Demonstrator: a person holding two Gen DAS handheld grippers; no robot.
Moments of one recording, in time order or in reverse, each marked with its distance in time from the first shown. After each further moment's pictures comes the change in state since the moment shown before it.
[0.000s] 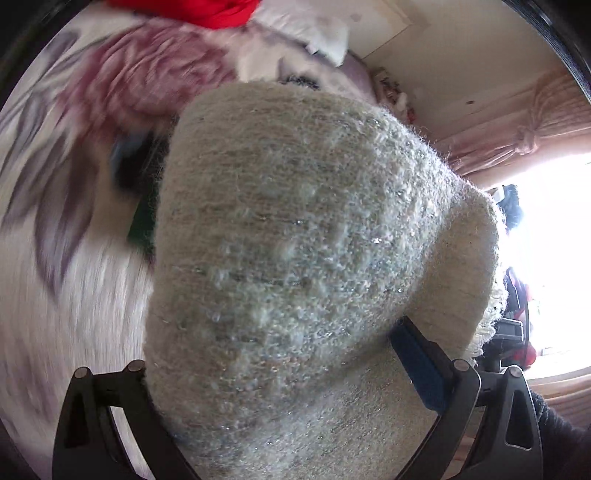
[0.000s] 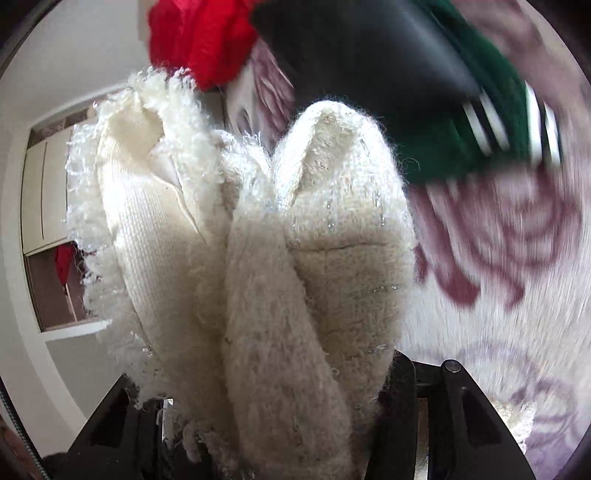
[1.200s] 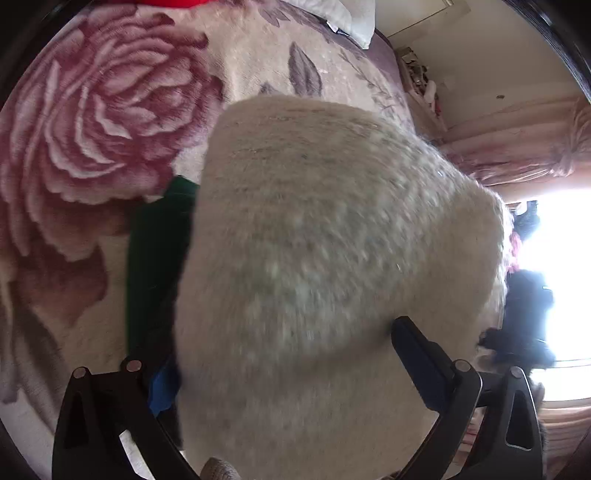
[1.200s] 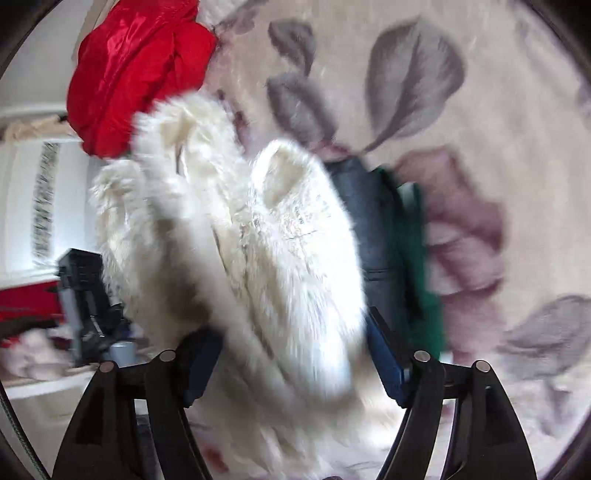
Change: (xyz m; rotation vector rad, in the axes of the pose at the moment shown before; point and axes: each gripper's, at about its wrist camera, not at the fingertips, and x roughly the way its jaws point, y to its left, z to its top) left arm 0.120 0.063 0.203 -0.016 0.169 0.033; right arm -0.051 0.082 0.172 -0.022 -0.174 -0.543
